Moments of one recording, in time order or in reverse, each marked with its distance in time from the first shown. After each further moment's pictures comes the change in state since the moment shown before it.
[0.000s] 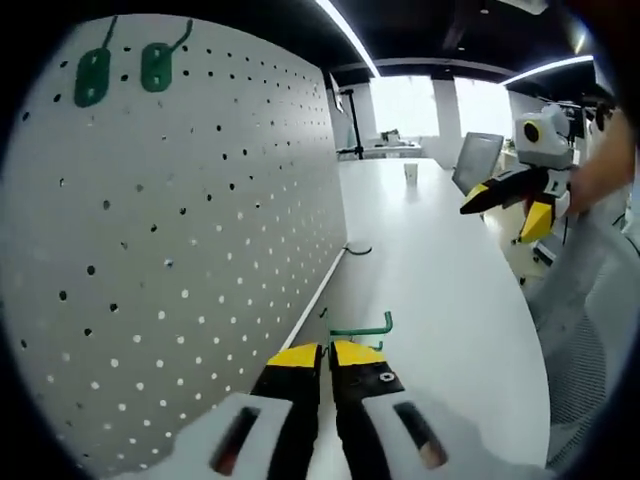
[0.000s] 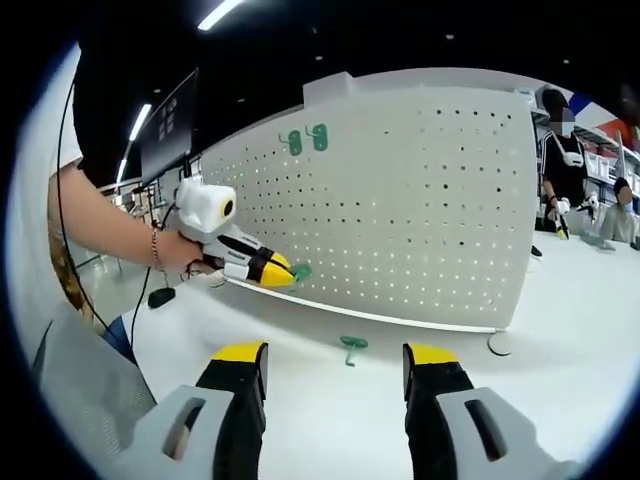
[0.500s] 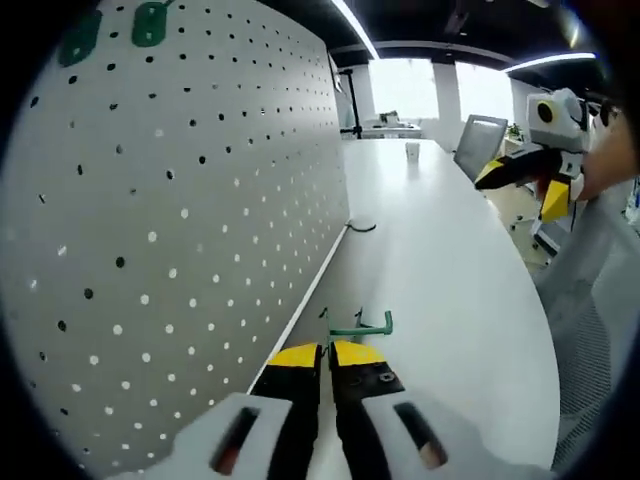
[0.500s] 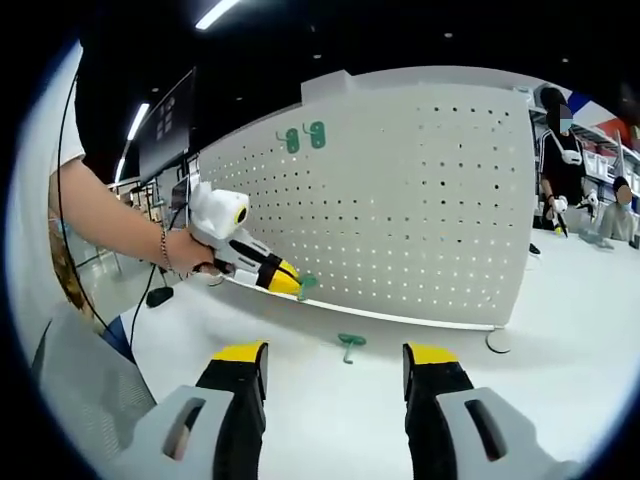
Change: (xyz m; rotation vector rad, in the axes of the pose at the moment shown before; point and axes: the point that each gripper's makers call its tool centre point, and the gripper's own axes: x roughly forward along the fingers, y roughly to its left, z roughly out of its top) left arm 0.019 0.005 -0.021 0.014 0.091 -0.031; right arm 0.000 -0.002 -0.003 0.003 0.011 -0.007
